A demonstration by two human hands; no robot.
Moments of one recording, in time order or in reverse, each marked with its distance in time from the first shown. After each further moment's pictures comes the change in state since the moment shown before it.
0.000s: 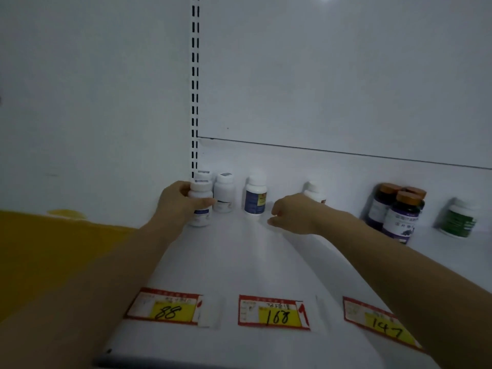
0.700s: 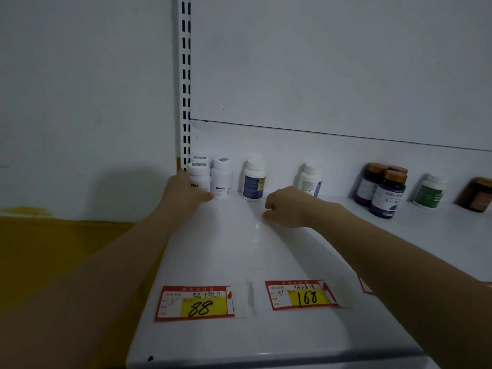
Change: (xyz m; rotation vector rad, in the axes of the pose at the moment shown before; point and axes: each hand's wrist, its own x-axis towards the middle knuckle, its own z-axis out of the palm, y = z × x) left_hand 0.026 -0.015 -0.007 0.278 -0.110 0.046; right_hand 0.002 -0.036 0.010 -0.033 -0.059 0.153
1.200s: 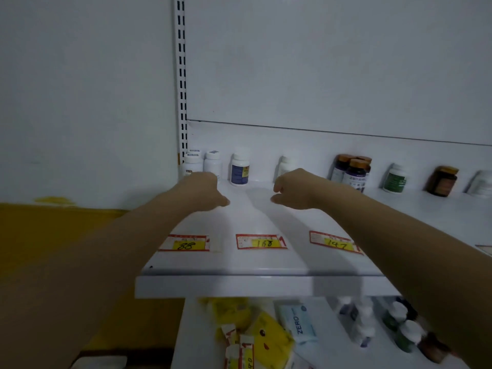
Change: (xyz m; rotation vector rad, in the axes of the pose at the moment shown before) left_hand -0.108 0.078 0.001 0.773 -0.283 0.094; right_hand -0.100 0.020 -0.026 -0.033 0.067 -0.027
